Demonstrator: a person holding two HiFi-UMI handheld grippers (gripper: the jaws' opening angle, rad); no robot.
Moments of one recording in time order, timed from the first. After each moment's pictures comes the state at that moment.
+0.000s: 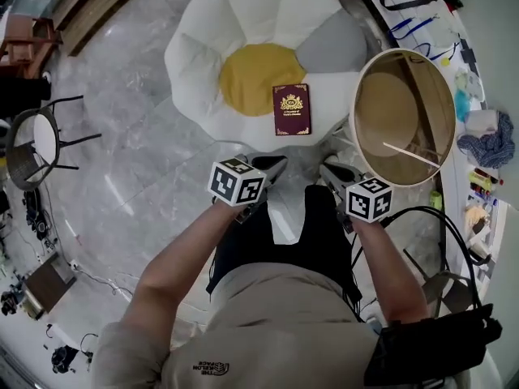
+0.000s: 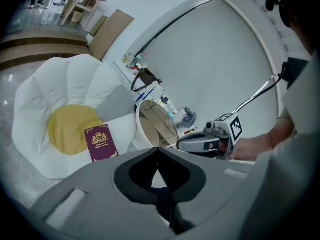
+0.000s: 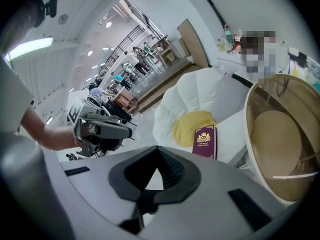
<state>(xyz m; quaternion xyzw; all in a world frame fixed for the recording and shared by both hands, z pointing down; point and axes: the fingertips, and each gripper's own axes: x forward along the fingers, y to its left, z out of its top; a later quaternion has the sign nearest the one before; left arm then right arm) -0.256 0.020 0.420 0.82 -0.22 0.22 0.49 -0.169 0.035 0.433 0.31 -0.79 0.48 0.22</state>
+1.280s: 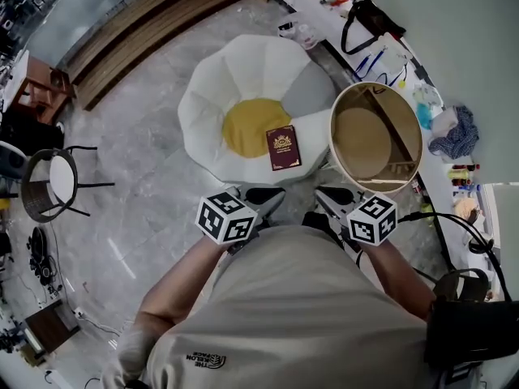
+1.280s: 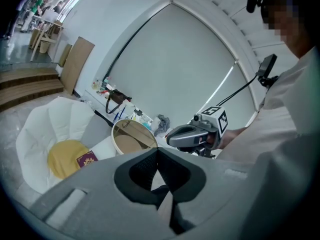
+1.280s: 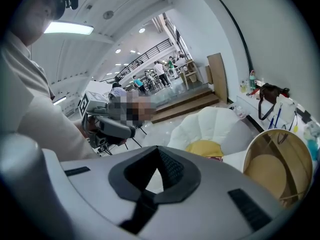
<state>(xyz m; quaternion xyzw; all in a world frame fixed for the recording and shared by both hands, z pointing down) -0.275 0.108 0.176 0.90 -0.16 0.18 0.35 -0.205 0.109 0.192 0.30 -0.87 0.33 0.20</state>
